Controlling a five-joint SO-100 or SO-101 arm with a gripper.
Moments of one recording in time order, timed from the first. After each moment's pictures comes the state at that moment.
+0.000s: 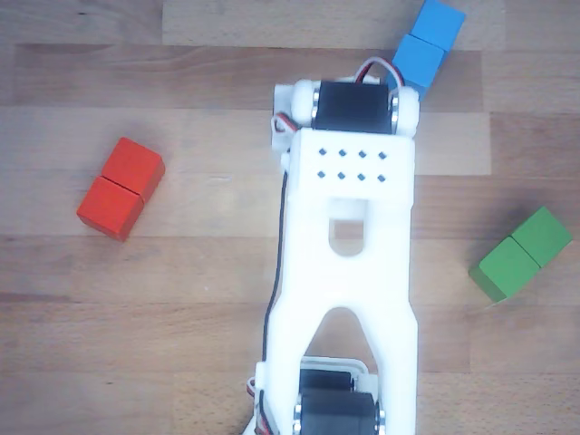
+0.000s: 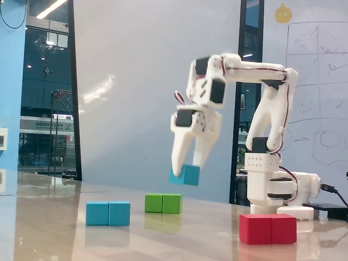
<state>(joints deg) 0.8 109.4 112.0 79.7 -14.0</state>
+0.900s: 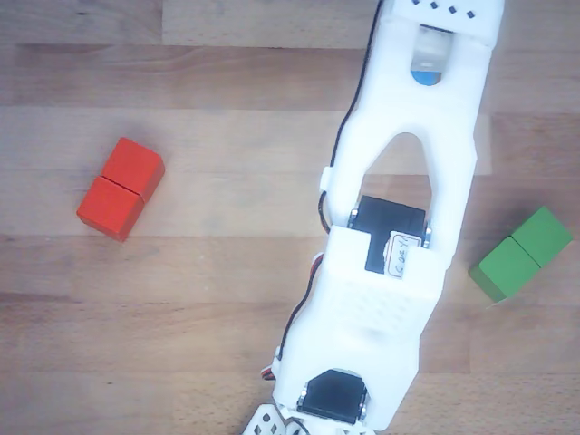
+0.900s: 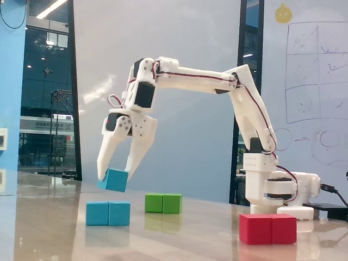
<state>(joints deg) 12.0 65.8 63.5 81.9 -12.7</state>
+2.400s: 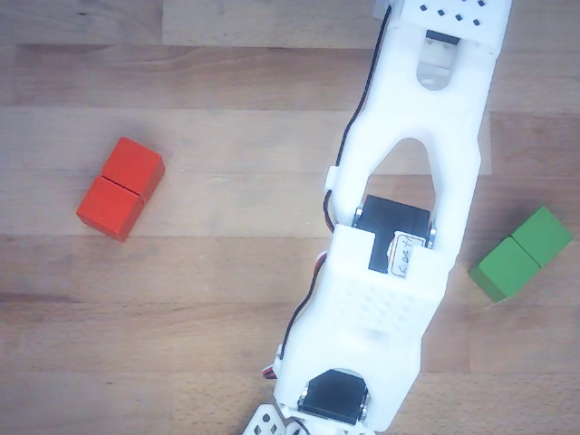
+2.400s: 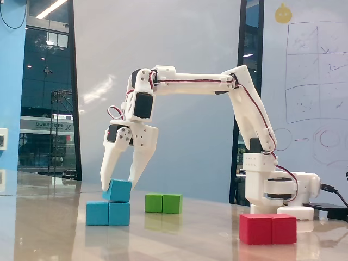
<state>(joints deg) 12.8 65.7 68.6 79.6 -12.0</state>
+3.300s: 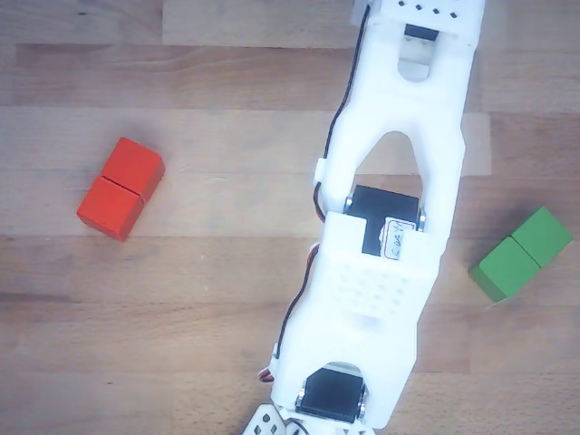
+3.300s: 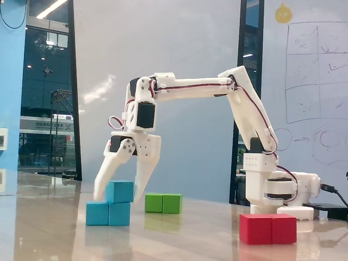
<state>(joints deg) 9.9 62.2 69.1 79.6 -12.0</state>
